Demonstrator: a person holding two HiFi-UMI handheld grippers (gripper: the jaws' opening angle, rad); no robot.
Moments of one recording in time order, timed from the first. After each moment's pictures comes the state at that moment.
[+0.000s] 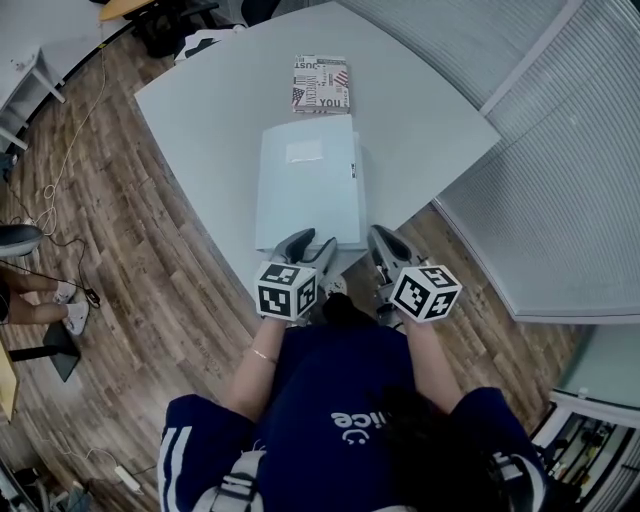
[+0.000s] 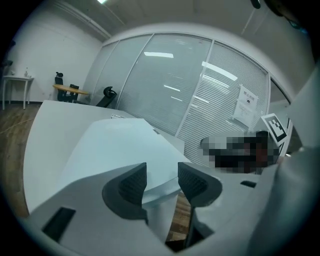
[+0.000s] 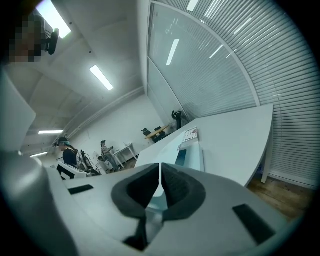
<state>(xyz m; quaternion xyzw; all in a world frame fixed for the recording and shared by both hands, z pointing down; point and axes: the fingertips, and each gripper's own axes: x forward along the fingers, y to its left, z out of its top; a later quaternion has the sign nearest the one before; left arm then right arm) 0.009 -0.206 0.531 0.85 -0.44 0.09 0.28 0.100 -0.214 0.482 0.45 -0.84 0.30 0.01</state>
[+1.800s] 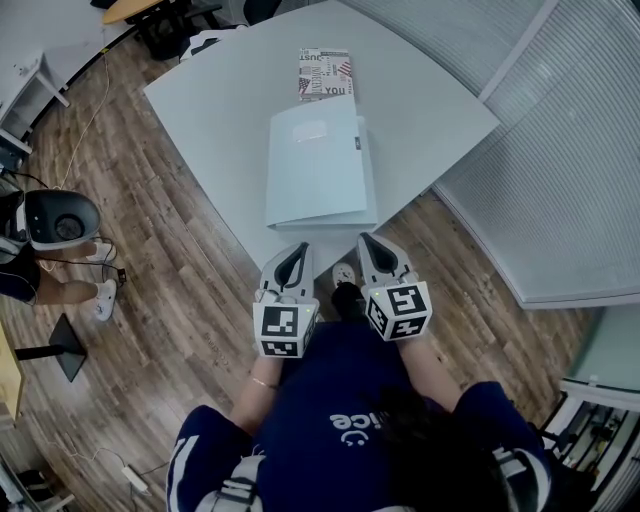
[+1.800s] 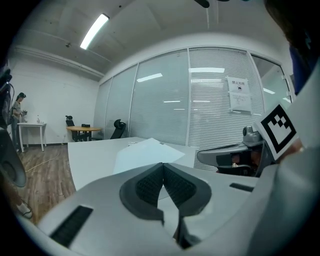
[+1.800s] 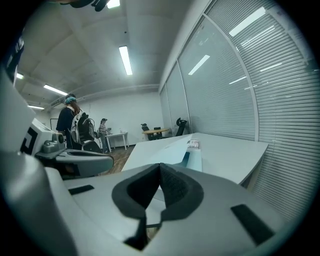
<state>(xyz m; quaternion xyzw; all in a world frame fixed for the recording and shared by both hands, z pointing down) -0.049 -0.111 0.476 0.83 -0.54 0.09 0.11 0.053 -0.133 0.481 0.50 -0.85 0.13 0.10</state>
